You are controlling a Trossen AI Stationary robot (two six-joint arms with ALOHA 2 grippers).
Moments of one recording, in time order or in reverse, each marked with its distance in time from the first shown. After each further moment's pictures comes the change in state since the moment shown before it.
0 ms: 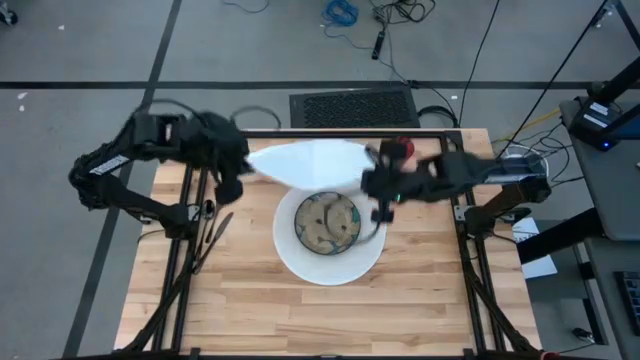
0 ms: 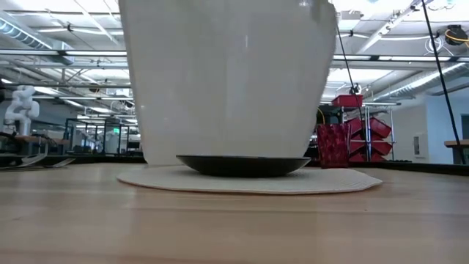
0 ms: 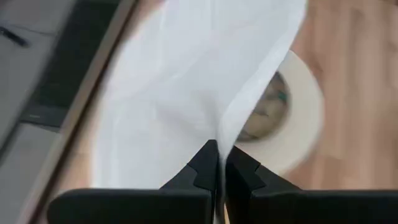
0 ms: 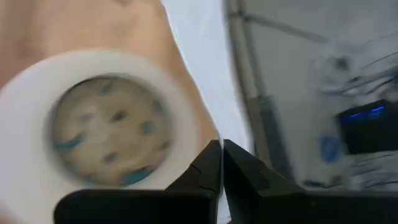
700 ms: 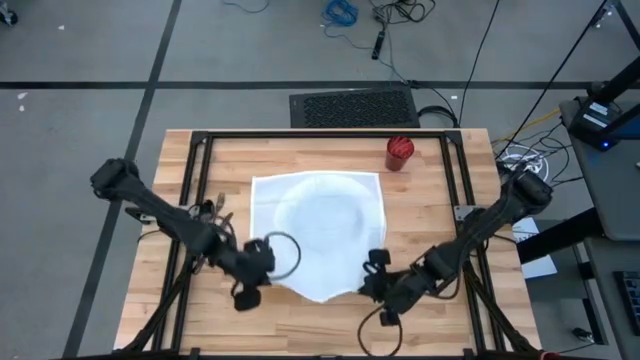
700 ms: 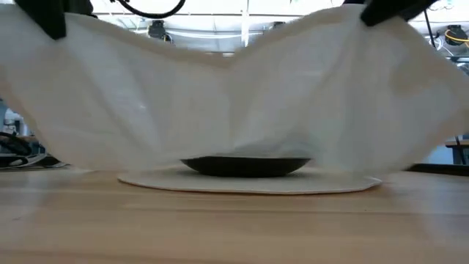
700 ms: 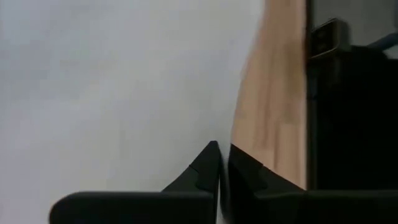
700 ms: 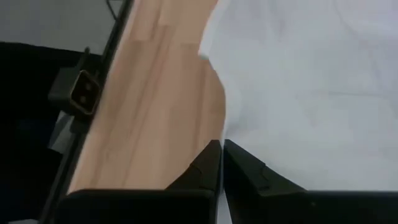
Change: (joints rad) left arm -0.723 0.099 -0.806 0.847 -0.011 -0.623; right arm 0.471 0.041 -0.772 0.943 -0.194 0.425
